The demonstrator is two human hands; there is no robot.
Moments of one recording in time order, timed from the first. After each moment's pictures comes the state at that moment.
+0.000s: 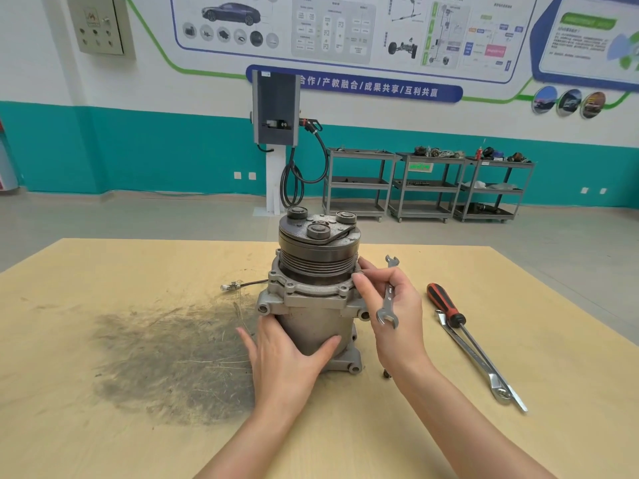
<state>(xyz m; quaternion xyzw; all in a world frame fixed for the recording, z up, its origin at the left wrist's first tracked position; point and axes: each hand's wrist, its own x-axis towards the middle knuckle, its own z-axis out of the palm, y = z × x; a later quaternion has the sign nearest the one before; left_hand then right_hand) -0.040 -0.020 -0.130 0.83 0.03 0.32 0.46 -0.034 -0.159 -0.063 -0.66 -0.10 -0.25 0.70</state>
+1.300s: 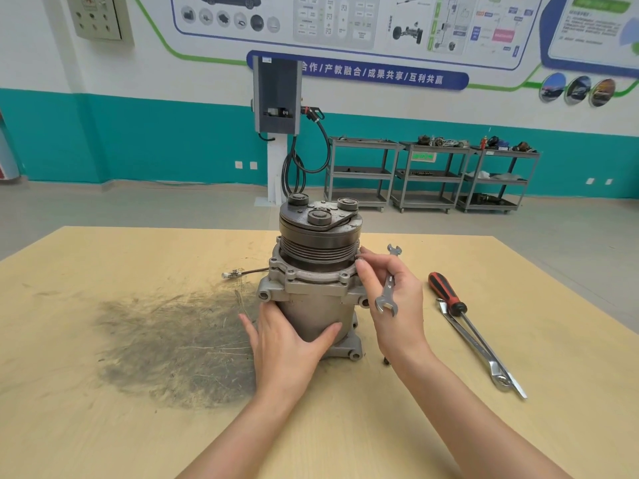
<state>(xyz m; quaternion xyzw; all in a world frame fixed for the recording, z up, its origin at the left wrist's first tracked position) -0.043 -0.019 -0.126 0.83 0.02 0.31 0.46 -0.035 -0.156 -0.063 -0.69 -0.08 -0.29 0.66</state>
